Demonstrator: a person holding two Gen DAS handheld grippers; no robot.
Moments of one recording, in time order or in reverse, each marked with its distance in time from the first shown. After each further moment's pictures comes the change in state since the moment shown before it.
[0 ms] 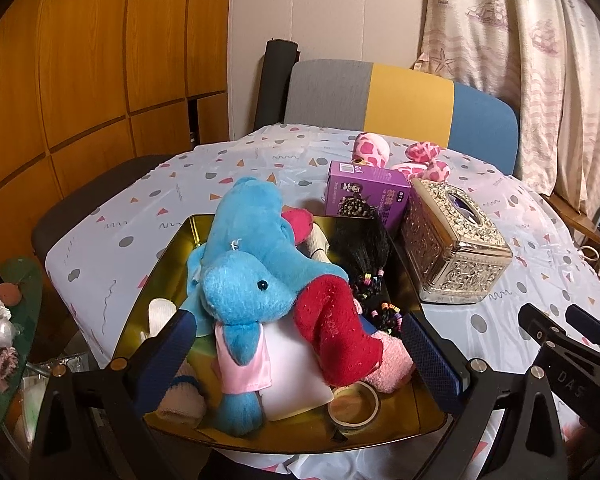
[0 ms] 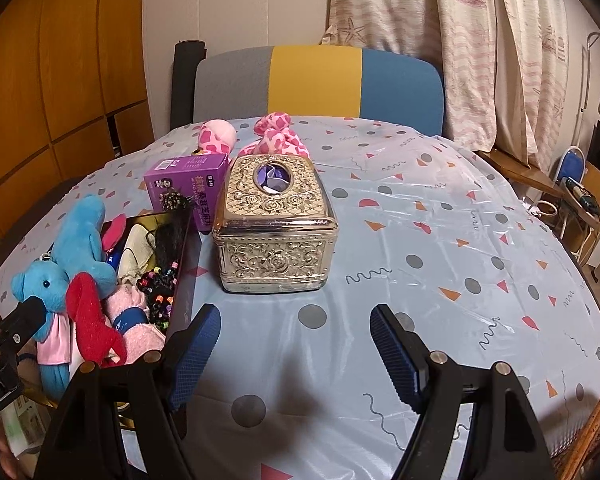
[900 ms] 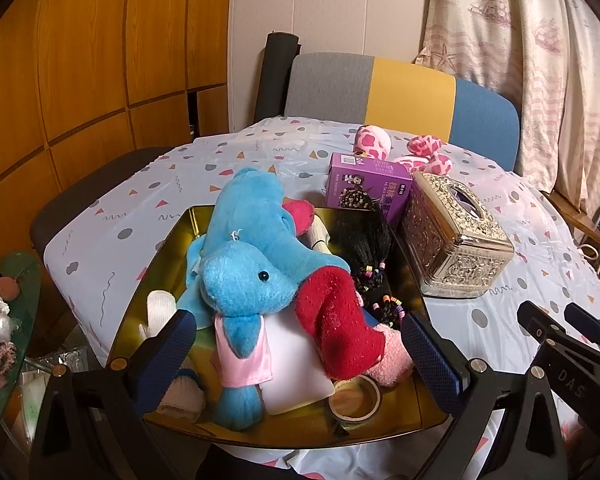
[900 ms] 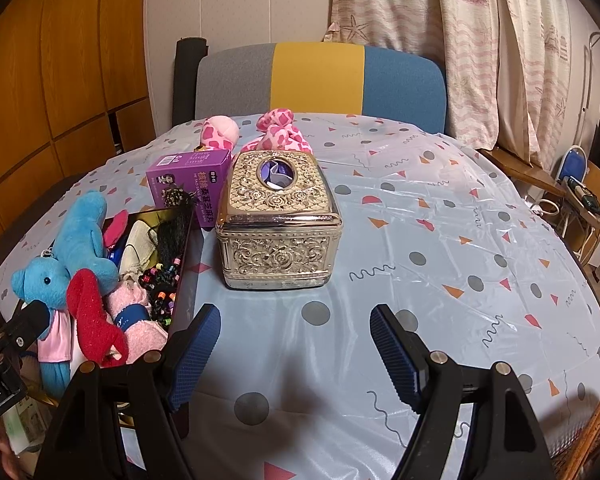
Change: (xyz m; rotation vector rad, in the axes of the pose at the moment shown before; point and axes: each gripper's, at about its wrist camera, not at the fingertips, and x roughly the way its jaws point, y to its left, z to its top) left arm 0.005 0.003 -0.003 -0.006 0.028 -0.006; right arm 0.001 0.003 -0.002 -0.001 0.008 0.003
